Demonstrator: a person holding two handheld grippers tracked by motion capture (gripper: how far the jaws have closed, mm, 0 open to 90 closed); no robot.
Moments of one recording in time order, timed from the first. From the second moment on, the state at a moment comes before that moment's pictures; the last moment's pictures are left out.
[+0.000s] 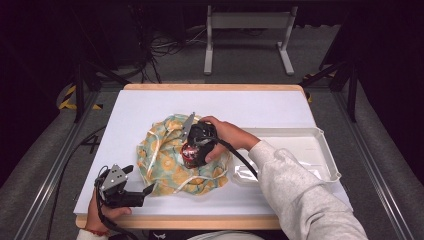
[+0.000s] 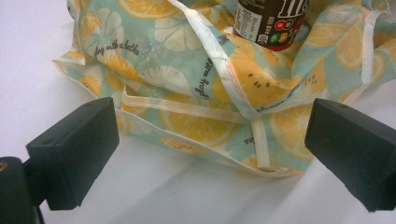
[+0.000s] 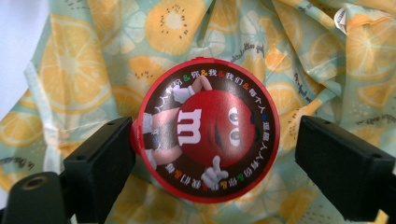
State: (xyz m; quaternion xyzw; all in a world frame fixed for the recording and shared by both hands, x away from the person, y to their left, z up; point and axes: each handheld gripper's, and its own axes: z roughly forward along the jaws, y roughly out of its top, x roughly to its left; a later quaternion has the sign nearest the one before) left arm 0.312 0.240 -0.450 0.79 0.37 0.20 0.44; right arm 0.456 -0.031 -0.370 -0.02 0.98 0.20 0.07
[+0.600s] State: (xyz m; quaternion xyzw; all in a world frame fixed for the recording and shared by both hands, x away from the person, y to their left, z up) left arm 0.313 0.240 -0.451 0.80 0.37 0.19 0.44; right arm 0.456 -0.028 -0.377 -0.02 0.98 0.20 0.06
